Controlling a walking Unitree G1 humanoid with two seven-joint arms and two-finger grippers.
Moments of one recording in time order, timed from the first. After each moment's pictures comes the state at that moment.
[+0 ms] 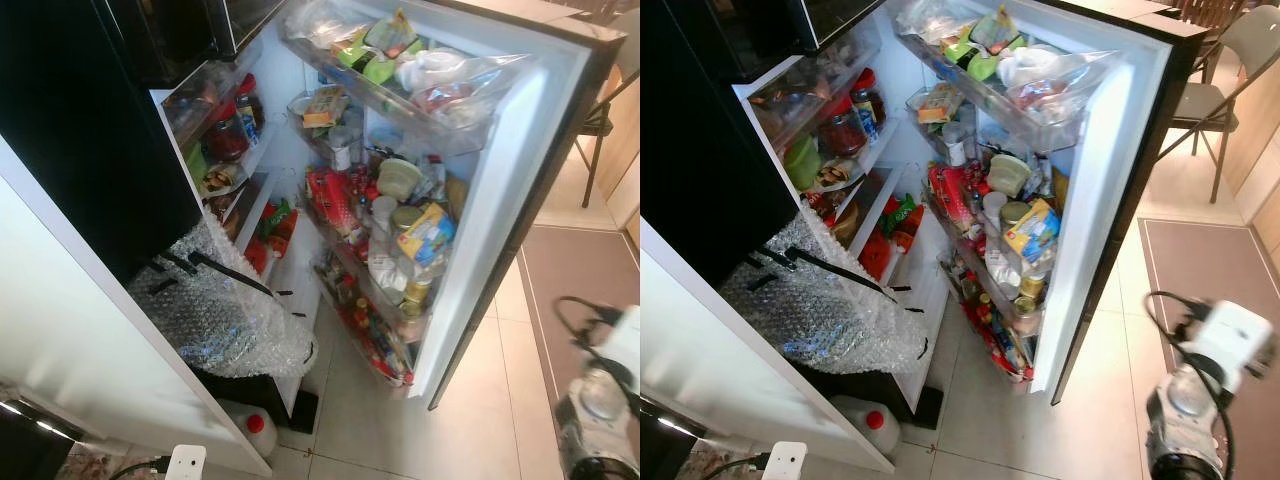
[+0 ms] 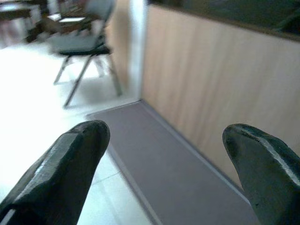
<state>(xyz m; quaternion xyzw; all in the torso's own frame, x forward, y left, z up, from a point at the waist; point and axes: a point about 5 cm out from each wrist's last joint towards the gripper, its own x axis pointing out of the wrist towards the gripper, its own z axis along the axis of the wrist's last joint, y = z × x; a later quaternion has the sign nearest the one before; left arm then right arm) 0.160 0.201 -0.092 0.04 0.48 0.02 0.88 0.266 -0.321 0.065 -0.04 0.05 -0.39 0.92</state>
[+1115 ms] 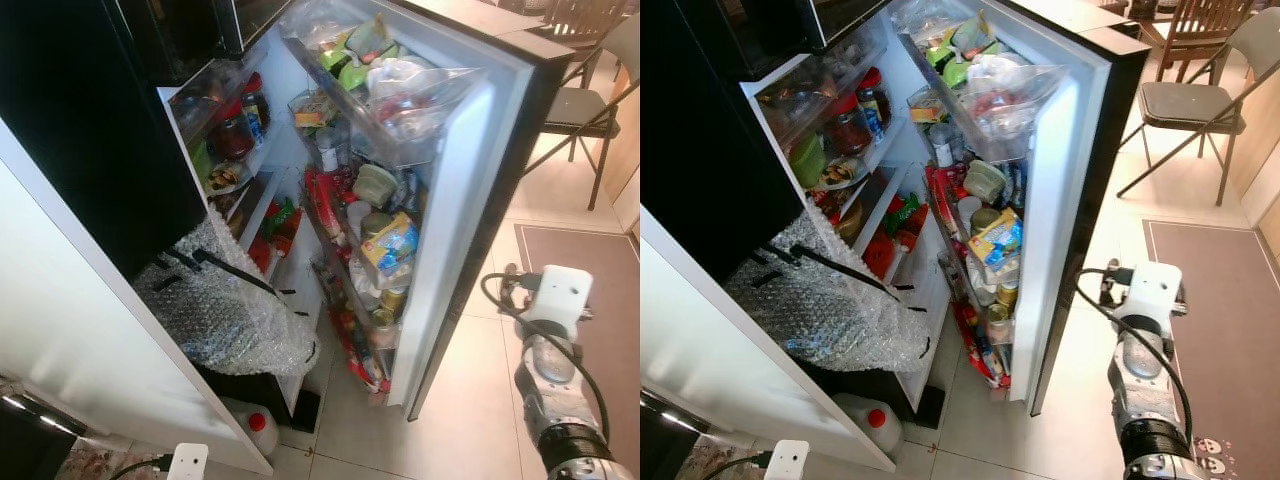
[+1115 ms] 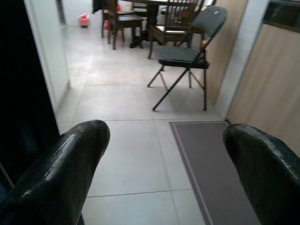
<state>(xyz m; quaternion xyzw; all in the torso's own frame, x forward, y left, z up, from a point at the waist) 0.162 0.199 -0.091 0.04 0.48 0.02 0.88 0.311 -0.266 0.079 -0.05 0.04 -0.19 0.98</state>
